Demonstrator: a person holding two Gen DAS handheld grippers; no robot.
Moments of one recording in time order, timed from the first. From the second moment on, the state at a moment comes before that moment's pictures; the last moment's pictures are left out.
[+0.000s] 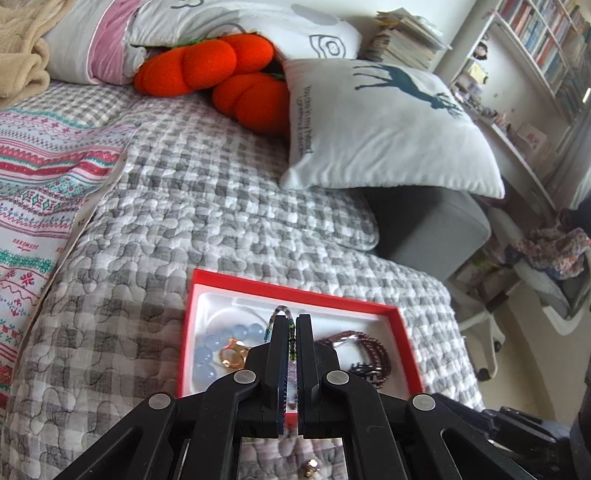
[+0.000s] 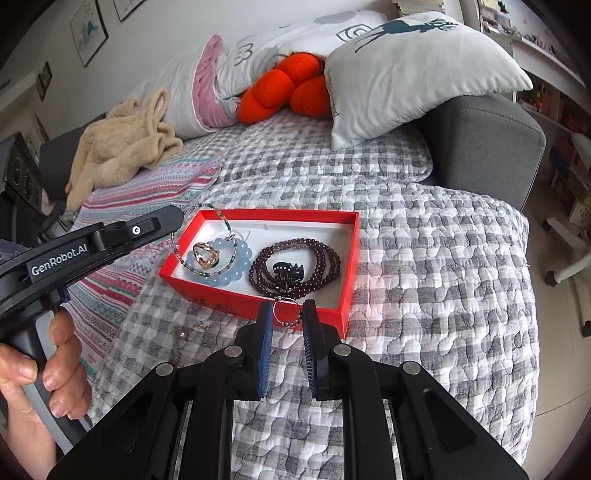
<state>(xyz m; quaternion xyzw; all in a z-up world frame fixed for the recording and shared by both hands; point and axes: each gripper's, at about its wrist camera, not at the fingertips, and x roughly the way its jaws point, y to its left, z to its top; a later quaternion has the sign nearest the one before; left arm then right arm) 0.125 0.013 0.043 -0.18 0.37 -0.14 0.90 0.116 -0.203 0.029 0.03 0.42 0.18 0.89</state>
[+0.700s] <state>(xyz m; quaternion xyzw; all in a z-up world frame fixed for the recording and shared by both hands) 0.119 0.013 0.029 -0.09 0.41 -0.08 0.90 0.134 -0.205 0.027 0.03 0.42 0.17 0.89</state>
